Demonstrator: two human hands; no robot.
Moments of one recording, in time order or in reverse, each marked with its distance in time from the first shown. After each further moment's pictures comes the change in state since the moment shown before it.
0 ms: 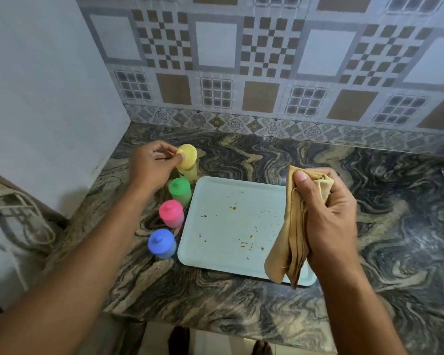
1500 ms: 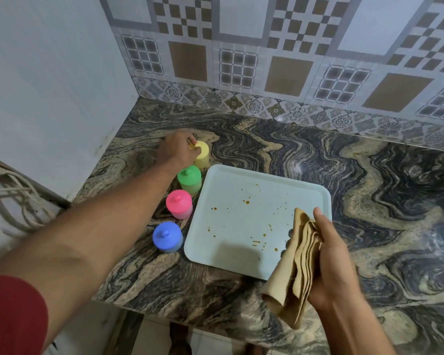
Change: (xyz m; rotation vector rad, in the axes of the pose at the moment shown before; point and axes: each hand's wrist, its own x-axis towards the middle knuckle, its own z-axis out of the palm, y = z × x) left_hand 0.088 -0.090 0.061 0.633 -0.115 -0.018; right_hand -0.010 0.050 0.010 0.348 0.106 0.877
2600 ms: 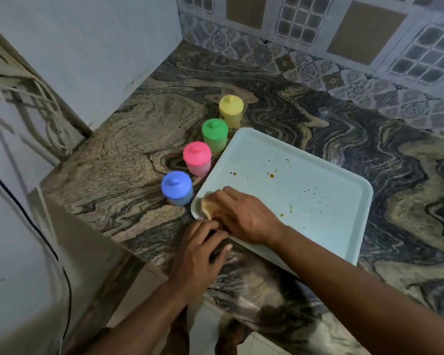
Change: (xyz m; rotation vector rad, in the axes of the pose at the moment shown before) left_hand -0.334 -0.030 0.103 -0.173 0.110 0.228; right_hand 0.172 0.115 0.007 -1.646 -1.066 -1.123
